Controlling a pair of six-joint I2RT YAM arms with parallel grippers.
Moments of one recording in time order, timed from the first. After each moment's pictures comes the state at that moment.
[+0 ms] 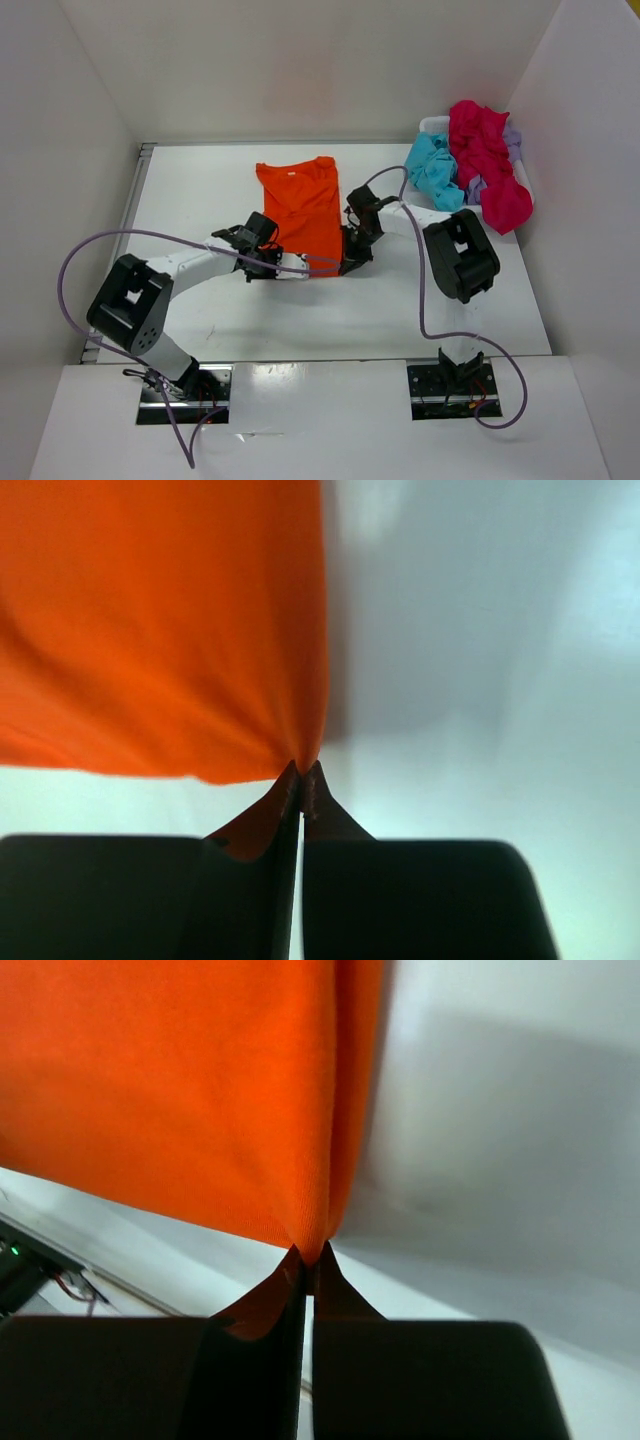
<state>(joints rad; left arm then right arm) -0.51 1.59 0.90 -0.47 0.17 1.09 0.47 1.98 1.29 -0.62 -0.39 0.49</state>
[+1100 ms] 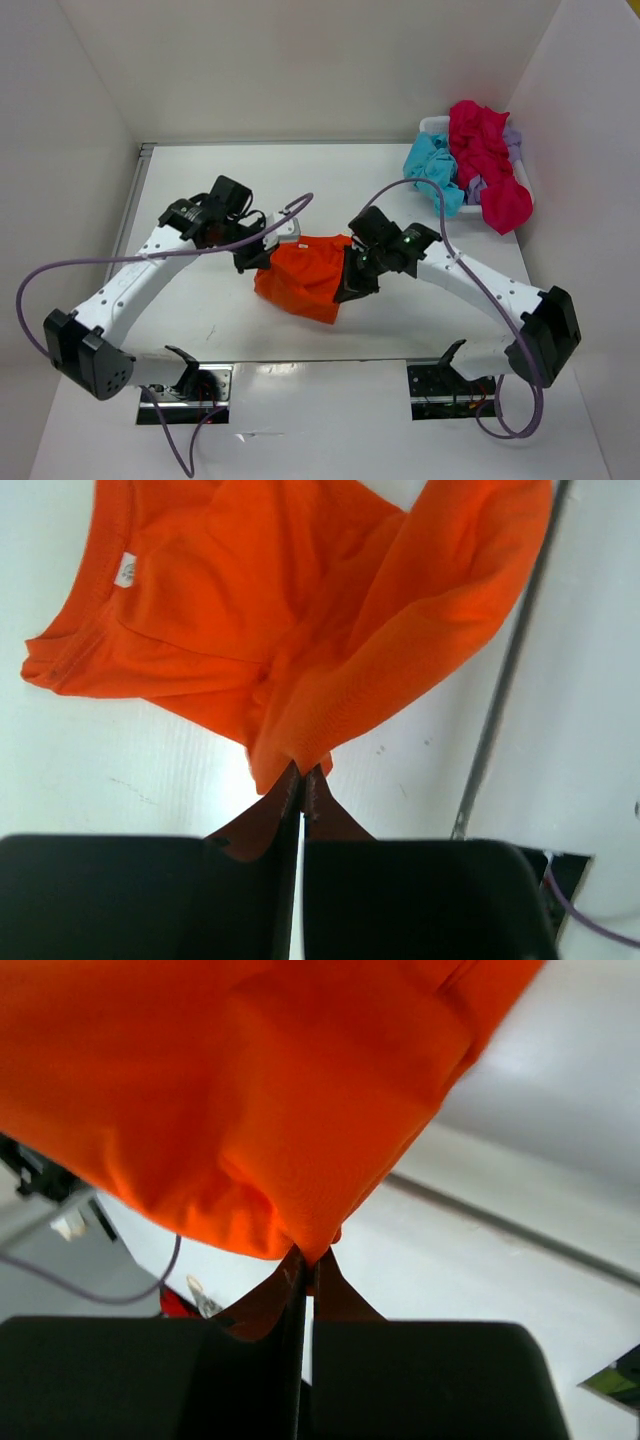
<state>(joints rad) -0.49 1.28 1.28 -1.08 0.51 0.72 0.79 1.31 1.08 -0.83 -0.33 0.88</state>
